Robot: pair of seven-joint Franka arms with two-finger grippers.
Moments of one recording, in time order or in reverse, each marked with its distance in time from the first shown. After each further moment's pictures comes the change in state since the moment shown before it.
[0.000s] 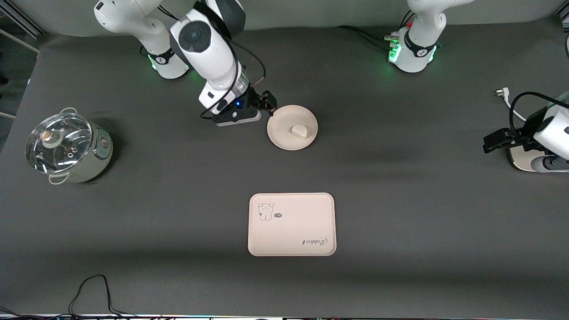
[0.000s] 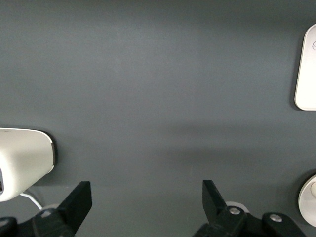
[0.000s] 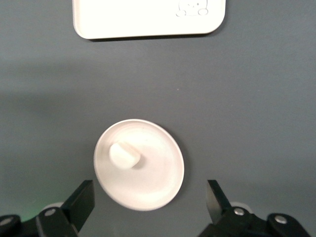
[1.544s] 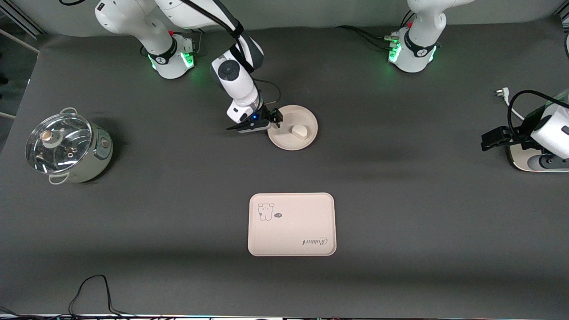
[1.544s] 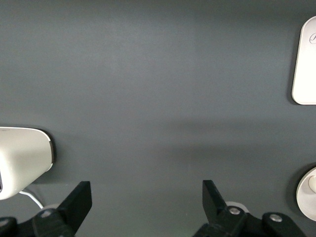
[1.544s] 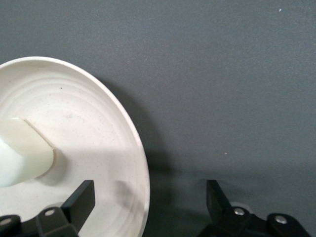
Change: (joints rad) left arm -0.003 0.005 -0.008 0.011 -0.001 -0.018 0.001; right arm 0.053 0.322 0.130 -0.265 0.161 0.643 -0.054
